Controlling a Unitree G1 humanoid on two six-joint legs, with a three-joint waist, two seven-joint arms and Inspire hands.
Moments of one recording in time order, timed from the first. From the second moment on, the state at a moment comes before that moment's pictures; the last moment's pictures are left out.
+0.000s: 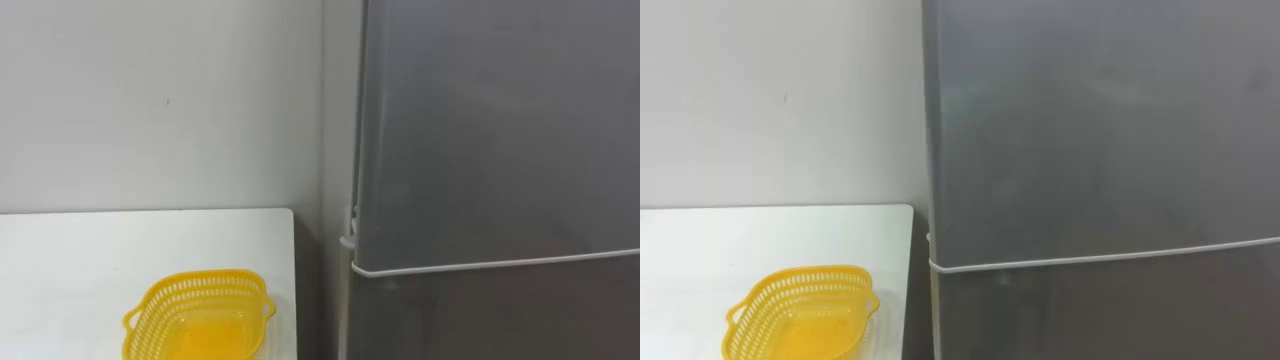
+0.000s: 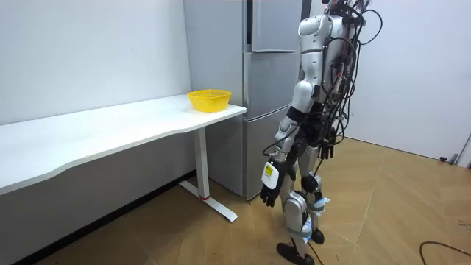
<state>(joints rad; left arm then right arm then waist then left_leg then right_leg) 0.26 0.18 0.01 1.04 0.41 0.24 -0.08 0.16 -0.21 0.10 1.21 -0.29 0.22 0.16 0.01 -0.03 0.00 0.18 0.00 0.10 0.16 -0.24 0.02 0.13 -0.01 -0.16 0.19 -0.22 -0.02</state>
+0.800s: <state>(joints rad) 0.27 0.18 0.02 1.06 0.40 0.25 -0.09 0.16 -0.21 0.09 1.21 -0.32 0.22 0.15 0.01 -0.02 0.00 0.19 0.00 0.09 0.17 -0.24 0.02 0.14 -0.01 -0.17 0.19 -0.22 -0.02</state>
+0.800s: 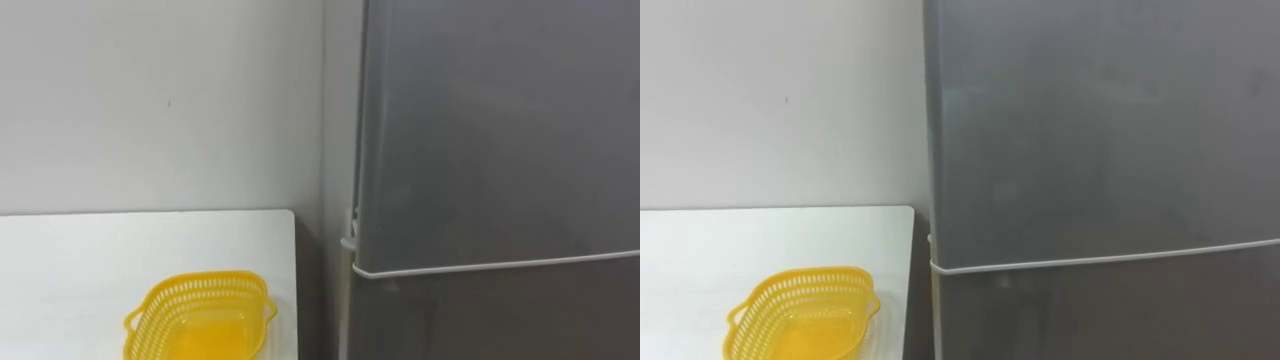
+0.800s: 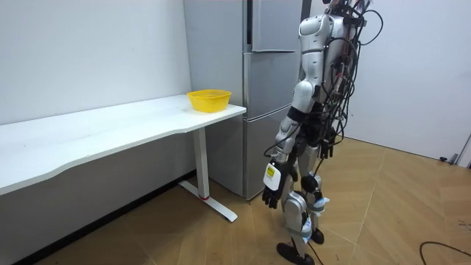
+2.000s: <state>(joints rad) 0.20 0.20 0.59 0.06 -0.42 -0.02 0.84 0.20 -0.24 -0.03 1.13 -0.33 0.12 0.06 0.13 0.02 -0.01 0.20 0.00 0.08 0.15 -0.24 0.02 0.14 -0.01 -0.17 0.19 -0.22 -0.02</state>
